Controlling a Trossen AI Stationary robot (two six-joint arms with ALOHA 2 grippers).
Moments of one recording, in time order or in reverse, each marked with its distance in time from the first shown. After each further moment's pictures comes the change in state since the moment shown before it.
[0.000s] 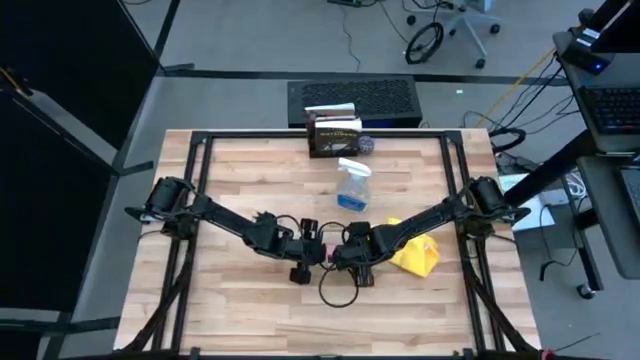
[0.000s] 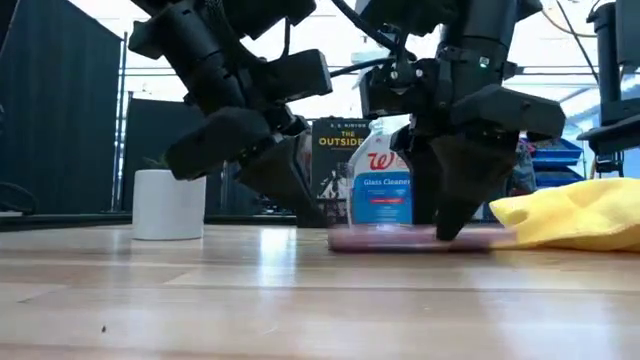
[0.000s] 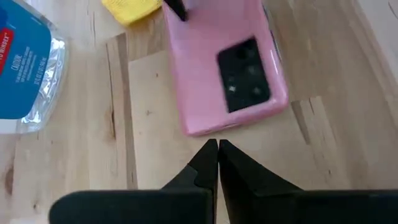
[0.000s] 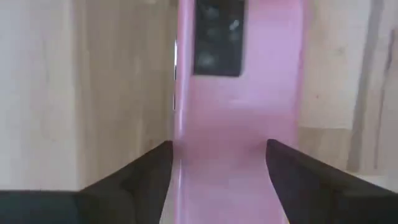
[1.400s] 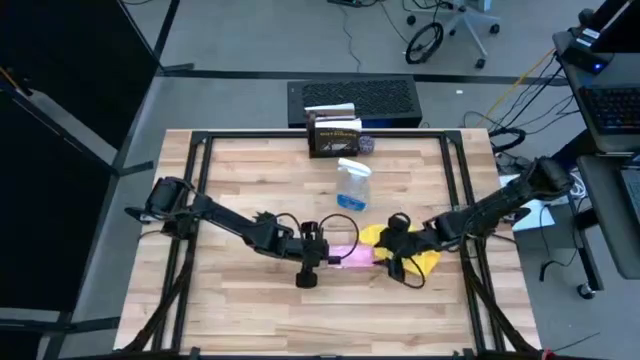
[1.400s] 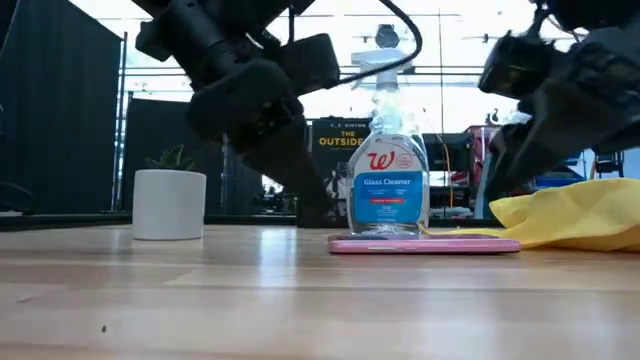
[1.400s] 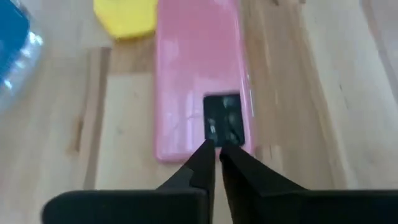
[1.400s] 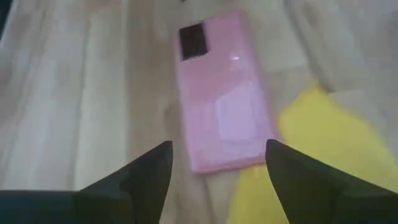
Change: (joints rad) left arm -0.001 -0.002 0.001 0.052 0.110 -0.156; right arm 0.098 -0.598 -0.743 0.657 0.076 0.287
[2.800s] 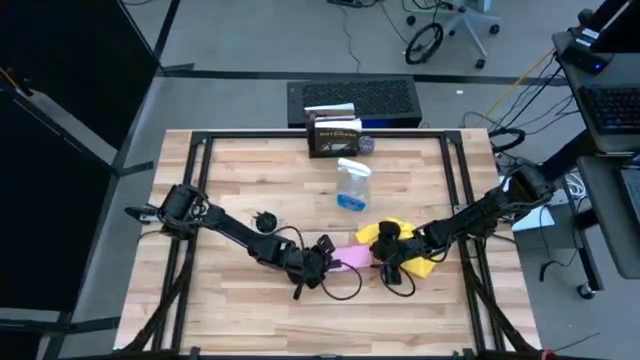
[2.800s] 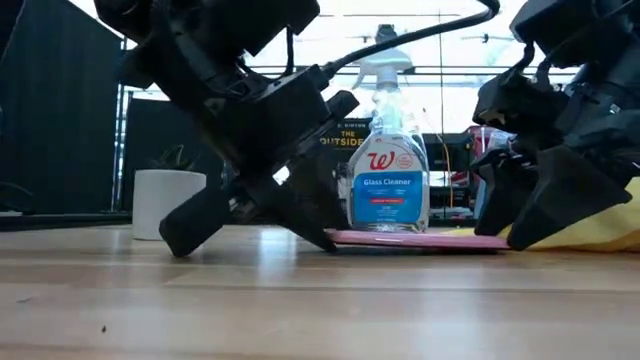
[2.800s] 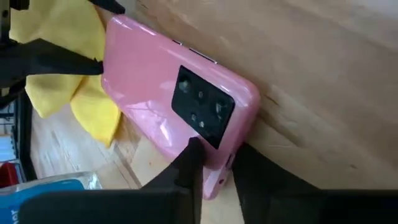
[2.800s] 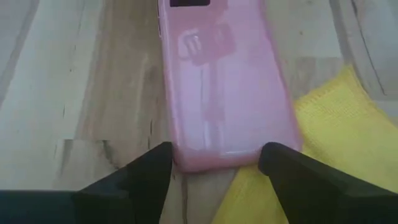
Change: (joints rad) left arm -0.036 0.135 -0.006 0.206 -0.217 0.968; right arm -0.023 0.236 -0.003 0.164 0.036 -0.227
